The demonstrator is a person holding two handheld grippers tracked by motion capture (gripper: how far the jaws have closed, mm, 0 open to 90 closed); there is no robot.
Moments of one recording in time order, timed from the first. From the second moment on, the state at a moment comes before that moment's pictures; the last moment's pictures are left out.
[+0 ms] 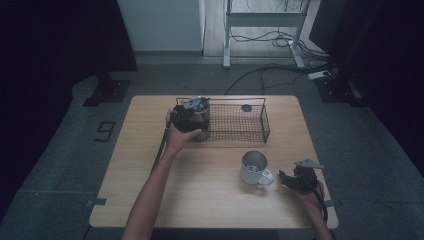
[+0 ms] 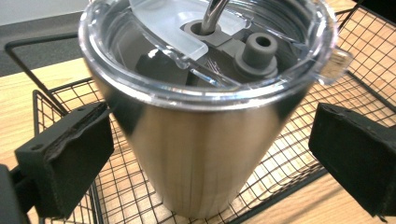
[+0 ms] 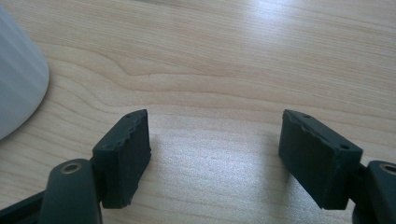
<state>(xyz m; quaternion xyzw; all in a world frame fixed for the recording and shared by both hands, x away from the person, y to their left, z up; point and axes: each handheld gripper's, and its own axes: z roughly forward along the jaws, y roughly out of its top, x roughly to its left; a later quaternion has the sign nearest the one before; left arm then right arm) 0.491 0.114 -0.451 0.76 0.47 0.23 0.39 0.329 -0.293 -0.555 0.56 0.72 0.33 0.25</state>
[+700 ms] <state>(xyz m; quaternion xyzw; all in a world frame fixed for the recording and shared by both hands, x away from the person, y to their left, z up) 0.438 0.139 -0.435 0.75 0.44 0.23 0.43 0.329 -0.293 -0.555 0.56 0.72 0.33 0.25</state>
